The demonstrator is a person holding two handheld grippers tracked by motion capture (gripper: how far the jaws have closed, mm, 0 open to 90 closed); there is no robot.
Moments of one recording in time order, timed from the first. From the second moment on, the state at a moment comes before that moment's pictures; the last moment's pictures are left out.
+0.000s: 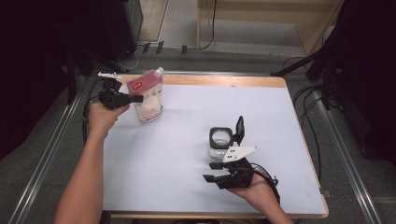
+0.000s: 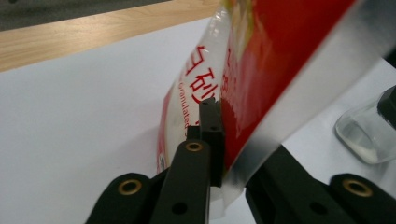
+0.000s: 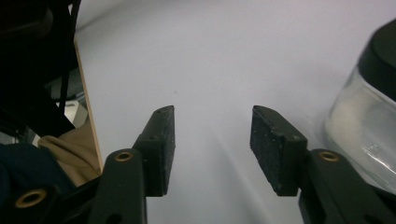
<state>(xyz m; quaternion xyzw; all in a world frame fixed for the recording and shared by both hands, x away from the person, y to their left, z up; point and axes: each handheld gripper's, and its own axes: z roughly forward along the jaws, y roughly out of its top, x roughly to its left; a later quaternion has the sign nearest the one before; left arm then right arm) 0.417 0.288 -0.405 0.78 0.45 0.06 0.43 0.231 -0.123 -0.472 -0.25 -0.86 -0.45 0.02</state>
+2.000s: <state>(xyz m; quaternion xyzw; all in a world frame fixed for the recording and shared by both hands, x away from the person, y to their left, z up) 0.306 0.211 -0.345 0.82 0.34 -0.07 0.45 0.248 -0.052 -0.497 -0.27 -0.86 -0.44 -0.02</state>
